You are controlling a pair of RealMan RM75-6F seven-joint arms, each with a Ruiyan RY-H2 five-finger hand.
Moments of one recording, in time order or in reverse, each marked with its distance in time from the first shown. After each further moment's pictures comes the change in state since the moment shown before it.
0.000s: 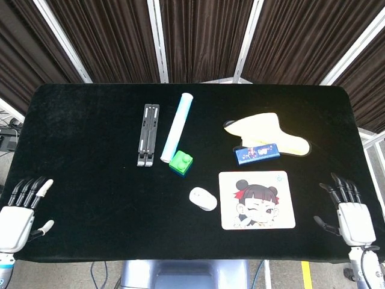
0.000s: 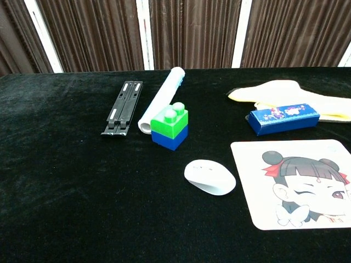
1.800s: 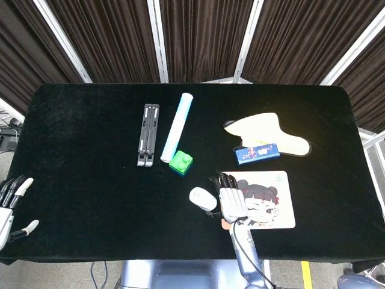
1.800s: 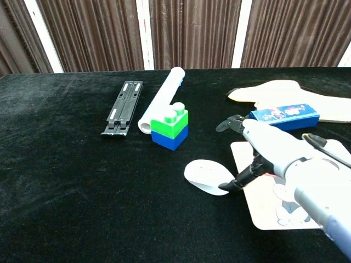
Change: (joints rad) left arm 0.102 0.043 -0.126 0.106 0.044 -0.076 -0.207; right arm 0.350 -0.684 0.168 -0.190 0.512 -0.227 -0.693
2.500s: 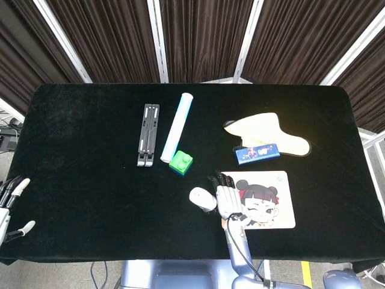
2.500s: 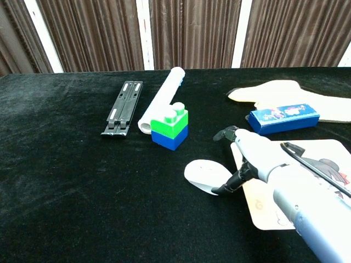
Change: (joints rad) left arm 0.011 0.012 -0.018 0.017 -0.003 -0.041 -0.021; right arm 0.045 -0.092 0.045 0.134 0.095 -0.020 0.015
